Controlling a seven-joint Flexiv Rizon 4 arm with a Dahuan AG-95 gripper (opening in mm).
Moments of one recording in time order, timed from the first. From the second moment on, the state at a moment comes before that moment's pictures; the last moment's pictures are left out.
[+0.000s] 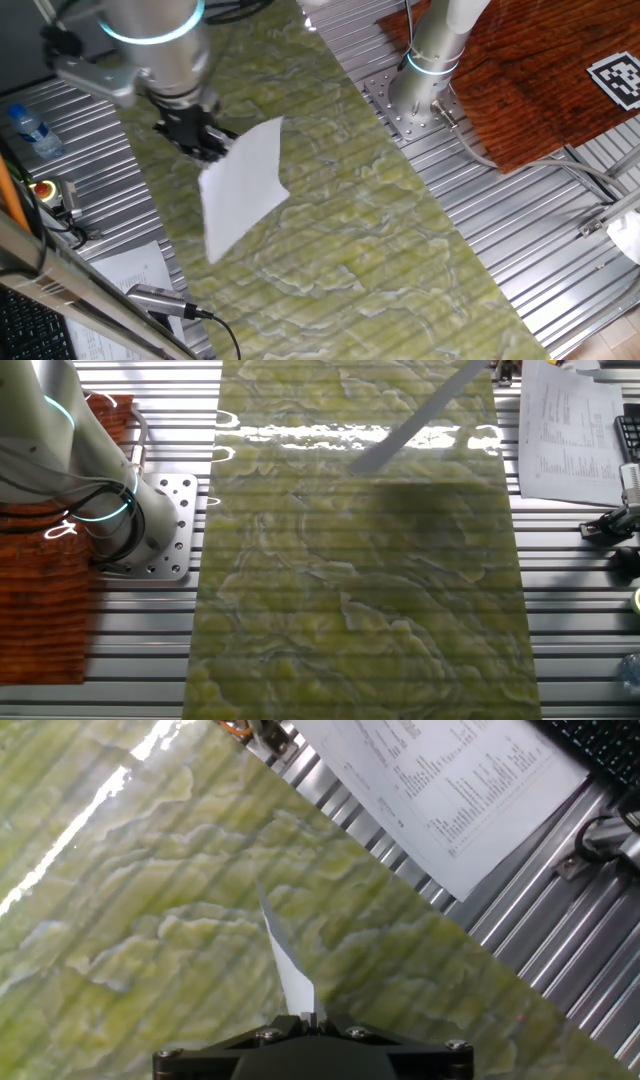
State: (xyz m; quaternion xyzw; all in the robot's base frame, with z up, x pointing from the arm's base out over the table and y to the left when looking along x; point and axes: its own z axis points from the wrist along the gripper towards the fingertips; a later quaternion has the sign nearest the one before) arm 0.624 0.127 0.358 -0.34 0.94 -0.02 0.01
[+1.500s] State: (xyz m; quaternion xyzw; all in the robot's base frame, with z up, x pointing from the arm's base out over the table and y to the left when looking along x) arm 0.617 0.176 0.302 -0.26 0.96 -0.03 0.01
